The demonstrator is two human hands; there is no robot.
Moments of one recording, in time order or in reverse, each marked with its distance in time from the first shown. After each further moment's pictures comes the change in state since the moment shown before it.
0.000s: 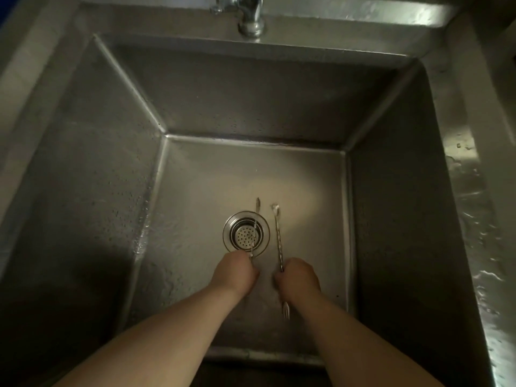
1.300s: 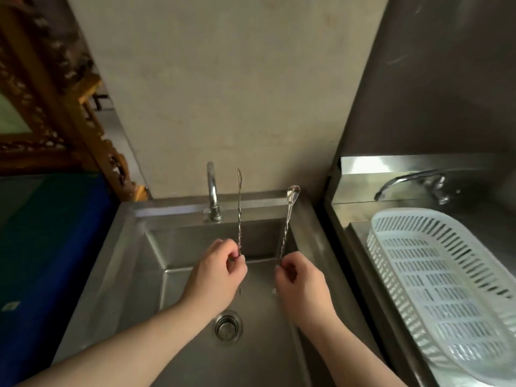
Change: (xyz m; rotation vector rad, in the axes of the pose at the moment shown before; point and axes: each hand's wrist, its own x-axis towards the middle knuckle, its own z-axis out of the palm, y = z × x) left_hand -0.286 0.145 -0.304 -0.231 0.608 0.818; right_hand -0.342 -0.054 -0.243 0.517 0.769 -0.533
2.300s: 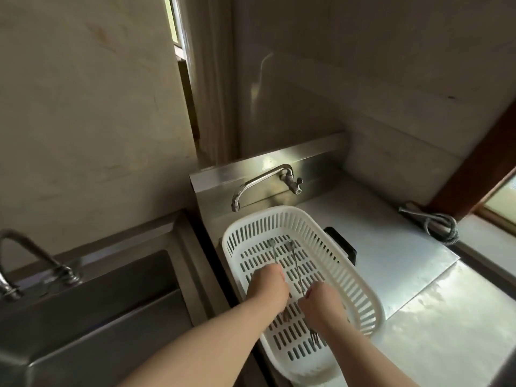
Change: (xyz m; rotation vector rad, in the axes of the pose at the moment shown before) left_hand 0.028 0.266 0.302 0.101 -0.681 -0.168; right_hand 0.034 0.212 -0.236 -0.291 0.030 0.767
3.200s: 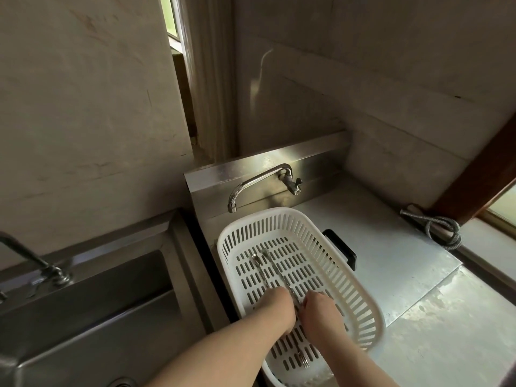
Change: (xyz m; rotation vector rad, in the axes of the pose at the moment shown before) left_hand 0.018 0.003 0.042 0.533 -0.337 -0.141; right_hand 0.013 0.017 0.011 -0.209 0.026 -0.186
